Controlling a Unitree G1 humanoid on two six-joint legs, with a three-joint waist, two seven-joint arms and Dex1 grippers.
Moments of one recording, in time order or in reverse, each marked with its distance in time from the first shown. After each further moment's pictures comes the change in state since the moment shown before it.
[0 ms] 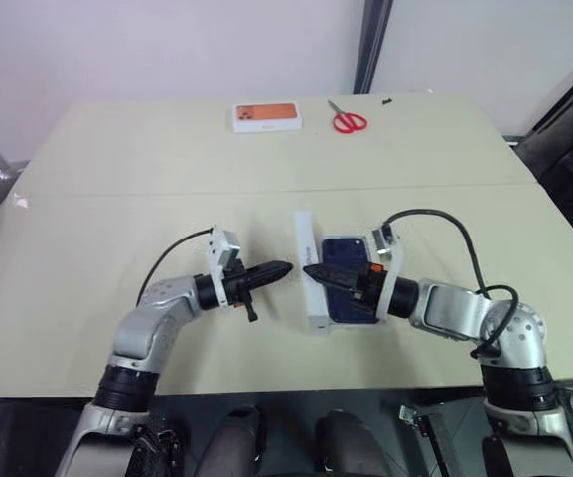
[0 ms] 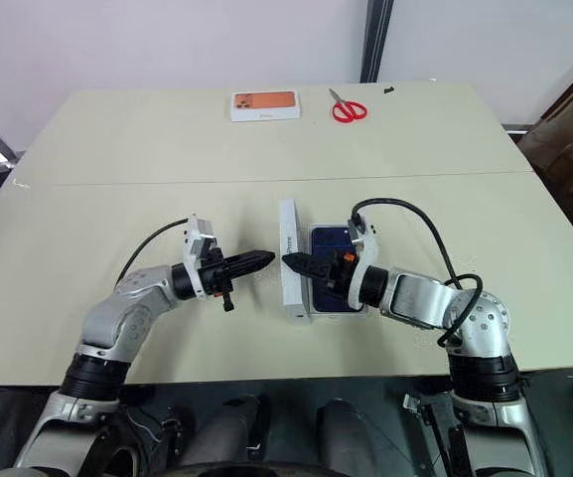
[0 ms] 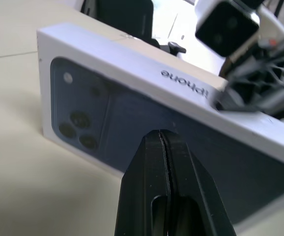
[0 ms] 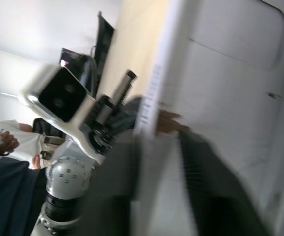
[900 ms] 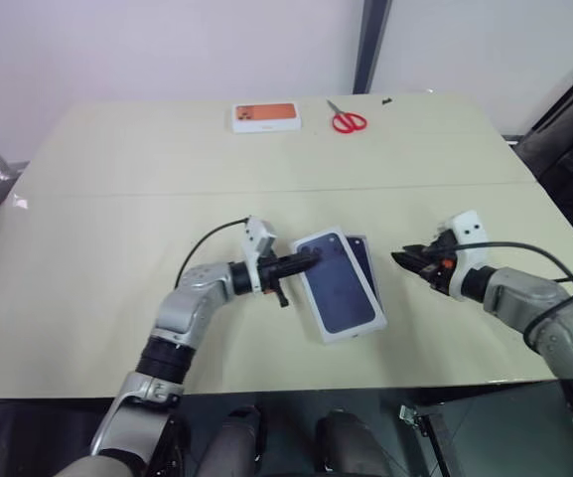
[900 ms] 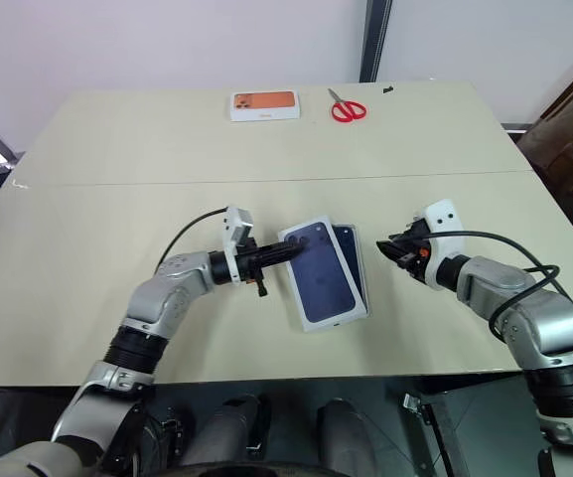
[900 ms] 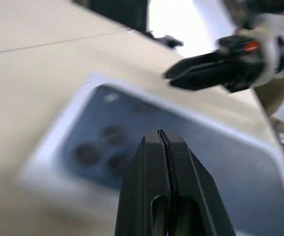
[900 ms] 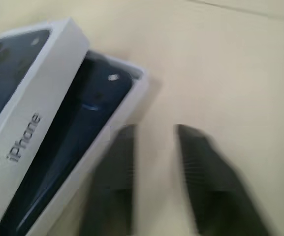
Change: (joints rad) left arm -0.129 -0.047 -0.055 0.168 0.085 0.002 0.018; right arm 0.102 -0.389 0.124 -0.056 -1.165 -0.513 0.688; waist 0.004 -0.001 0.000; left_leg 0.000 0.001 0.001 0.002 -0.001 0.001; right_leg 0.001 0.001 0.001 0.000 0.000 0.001
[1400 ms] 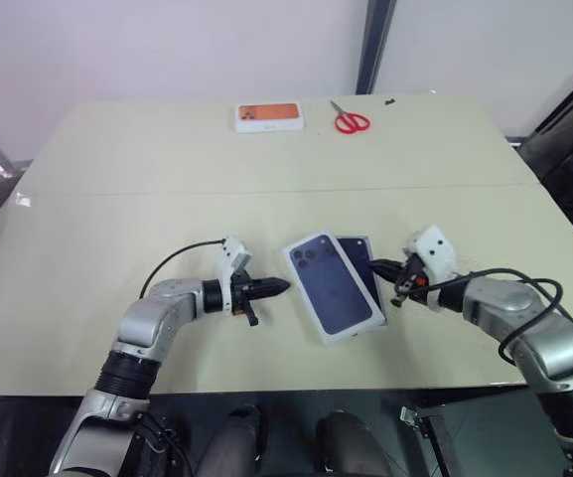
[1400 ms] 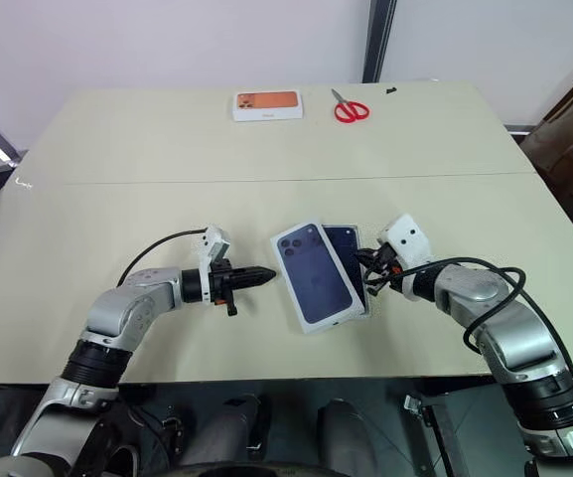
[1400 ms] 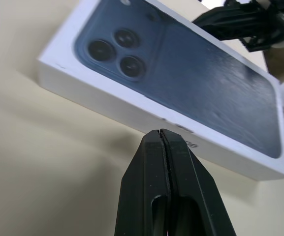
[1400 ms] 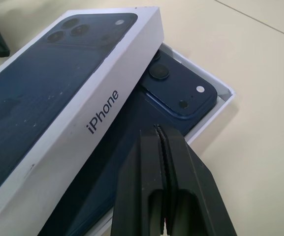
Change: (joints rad) left arm 0.088 0.127 -0.004 -0.136 -0.047 0.270 -0.017; right arm 0.025 0.077 0.028 -0.066 -0.161 -0.051 0.126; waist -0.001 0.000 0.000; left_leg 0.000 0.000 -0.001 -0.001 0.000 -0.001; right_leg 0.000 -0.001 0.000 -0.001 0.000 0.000
